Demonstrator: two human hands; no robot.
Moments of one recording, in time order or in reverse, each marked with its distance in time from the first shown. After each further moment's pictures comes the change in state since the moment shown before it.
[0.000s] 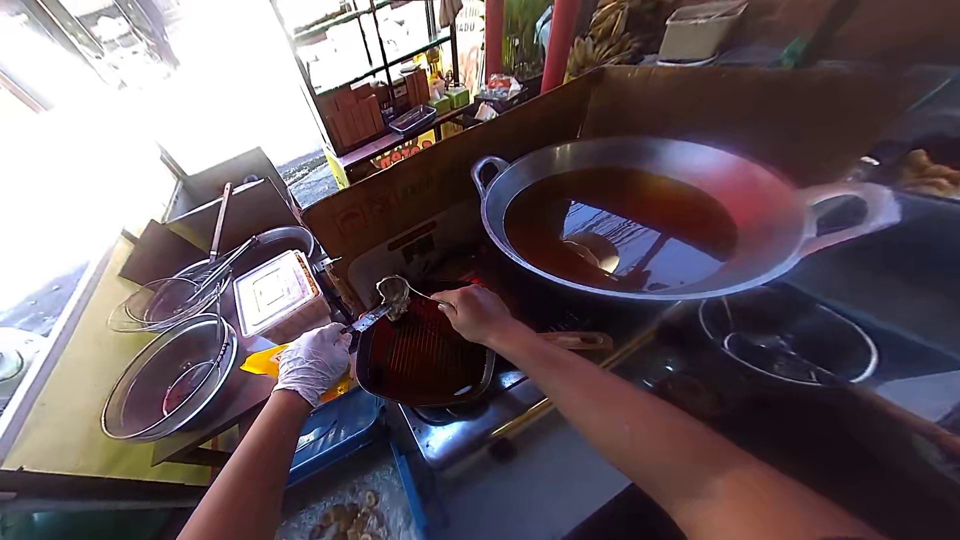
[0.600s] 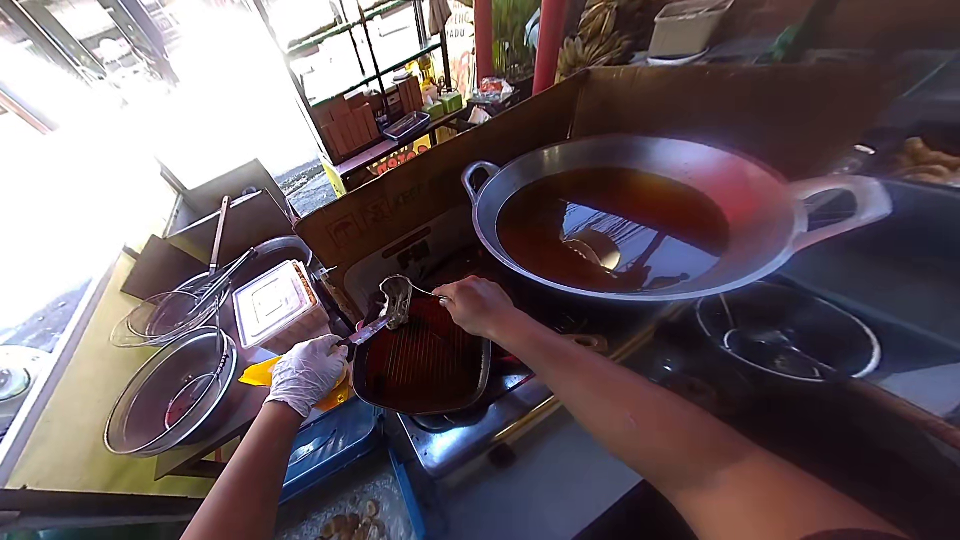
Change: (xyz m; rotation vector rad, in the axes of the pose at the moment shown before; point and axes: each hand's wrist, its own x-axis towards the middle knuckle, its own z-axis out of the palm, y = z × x) left_hand -0.002 0.002 -0.007 -0.036 -0.044 -0.028; right_hand 0.005 0.002 -0.030 -0.109 -0.044 0.051
